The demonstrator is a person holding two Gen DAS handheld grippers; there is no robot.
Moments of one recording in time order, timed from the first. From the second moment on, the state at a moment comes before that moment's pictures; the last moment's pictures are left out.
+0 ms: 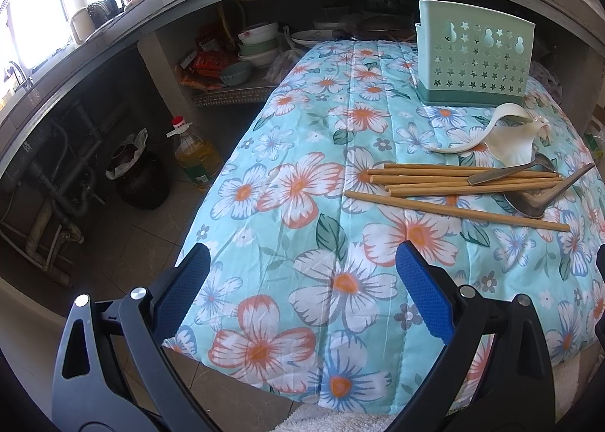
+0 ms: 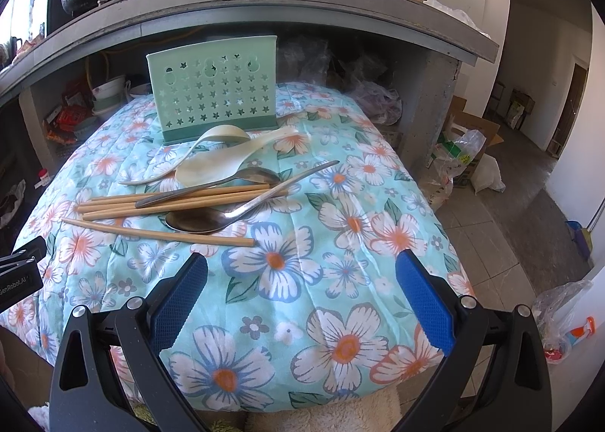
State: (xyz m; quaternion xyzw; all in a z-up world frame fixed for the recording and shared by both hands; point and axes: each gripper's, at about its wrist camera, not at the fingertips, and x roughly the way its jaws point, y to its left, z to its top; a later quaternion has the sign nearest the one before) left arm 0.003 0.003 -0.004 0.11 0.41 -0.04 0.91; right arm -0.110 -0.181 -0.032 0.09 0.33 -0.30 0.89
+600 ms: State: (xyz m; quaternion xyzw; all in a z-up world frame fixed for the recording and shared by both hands) left arm 0.005 0.005 -0.004 0.11 0.41 -0.04 0.91; right arm -0.110 -0.181 -0.032 0.09 0.33 -0.30 0.89
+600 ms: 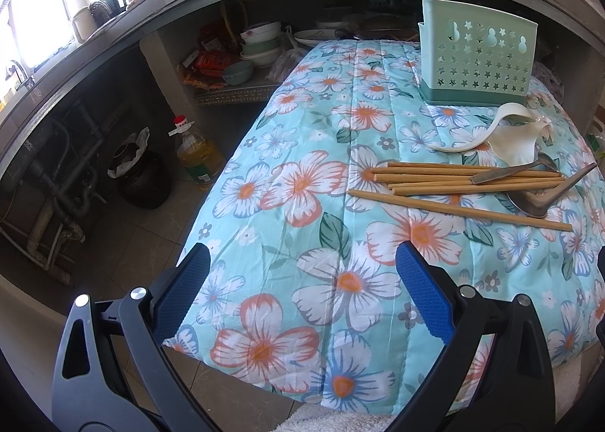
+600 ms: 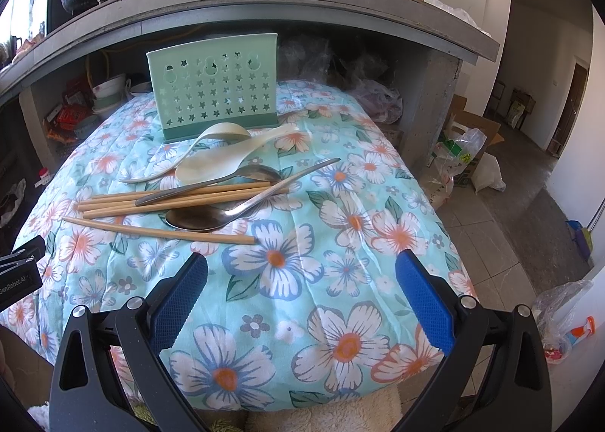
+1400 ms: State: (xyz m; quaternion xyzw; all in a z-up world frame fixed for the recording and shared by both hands) left arm 0.007 0.010 -0.003 0.12 0.40 -0.05 0.91; right arm -0.111 -0.179 -0.032 0.09 0.33 -0.30 0.89
